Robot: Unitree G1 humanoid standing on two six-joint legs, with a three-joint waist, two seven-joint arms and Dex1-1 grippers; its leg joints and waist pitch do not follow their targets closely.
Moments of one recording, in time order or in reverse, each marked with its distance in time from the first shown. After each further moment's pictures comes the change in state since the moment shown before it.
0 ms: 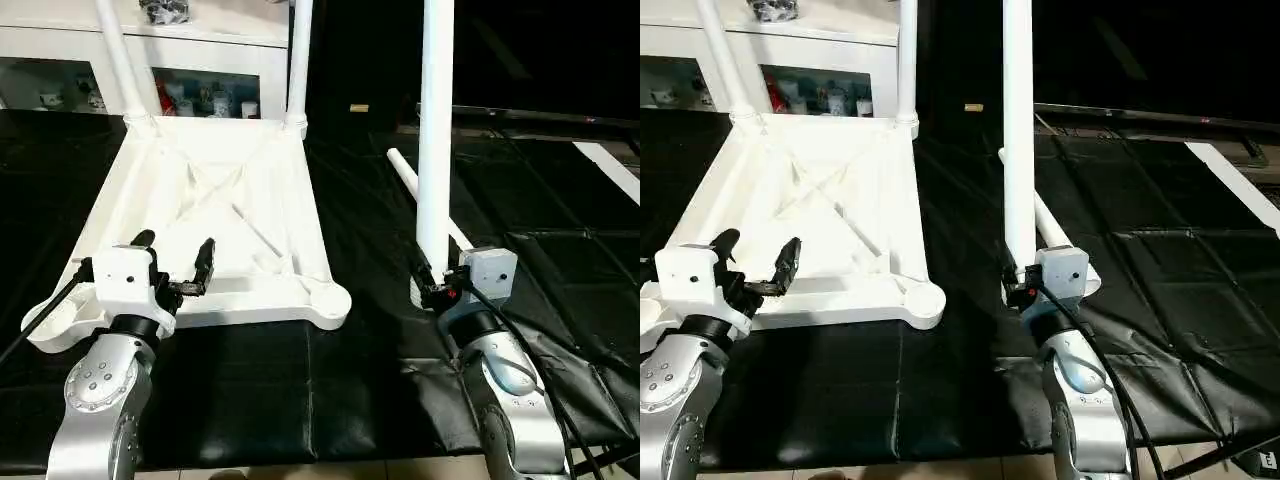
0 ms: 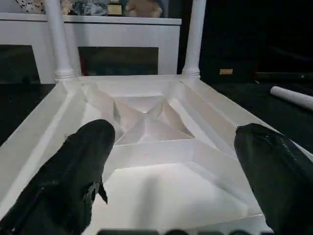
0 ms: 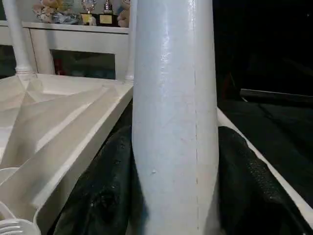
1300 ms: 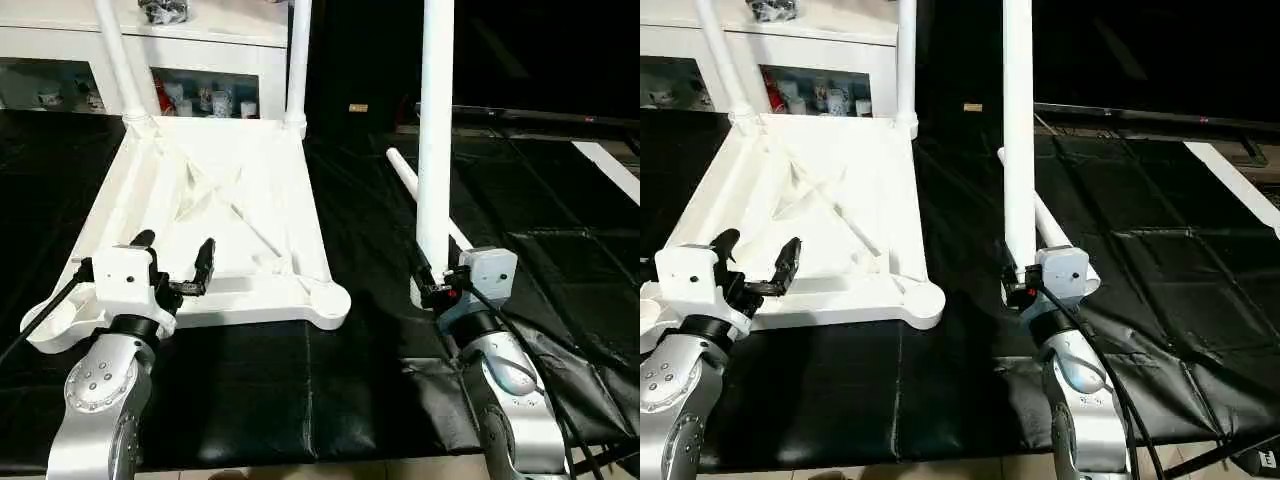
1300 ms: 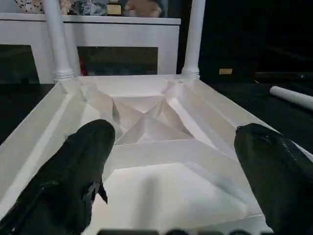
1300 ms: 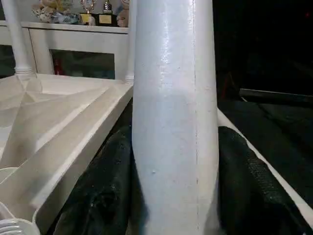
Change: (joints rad) left arm 0.000 0.000 0.000 0.000 0.000 0.000 0.000; right arm 0.000 0.000 0.000 0.000 0.000 0.000 0.000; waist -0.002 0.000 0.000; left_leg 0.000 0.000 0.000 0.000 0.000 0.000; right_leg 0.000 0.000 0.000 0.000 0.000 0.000
